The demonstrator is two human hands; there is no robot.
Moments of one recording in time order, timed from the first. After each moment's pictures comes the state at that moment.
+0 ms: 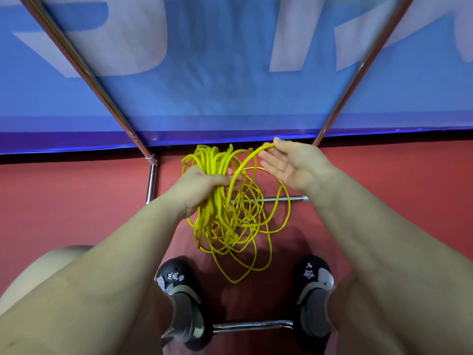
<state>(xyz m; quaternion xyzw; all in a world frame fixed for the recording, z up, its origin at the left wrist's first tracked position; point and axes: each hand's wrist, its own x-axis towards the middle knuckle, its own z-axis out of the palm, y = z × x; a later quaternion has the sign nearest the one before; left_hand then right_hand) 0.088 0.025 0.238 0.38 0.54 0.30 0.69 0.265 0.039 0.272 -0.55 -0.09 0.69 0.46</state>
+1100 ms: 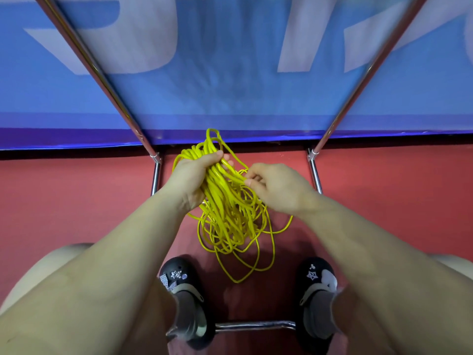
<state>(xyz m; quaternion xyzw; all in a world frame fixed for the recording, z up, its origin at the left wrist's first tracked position) 0.078 0.042 0.237 0.22 0.50 0.39 0.74 0.248 0.009 0.250 -0.58 -0.75 0.29 0.13</state>
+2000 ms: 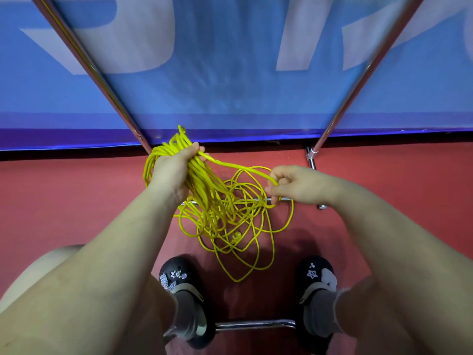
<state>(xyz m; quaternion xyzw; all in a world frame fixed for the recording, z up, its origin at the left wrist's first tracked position) 0.058 0.053 0.232 0.20 0.58 0.49 0.62 0.284 0.012 0.264 -0.57 -0.63 0.52 0.05</state>
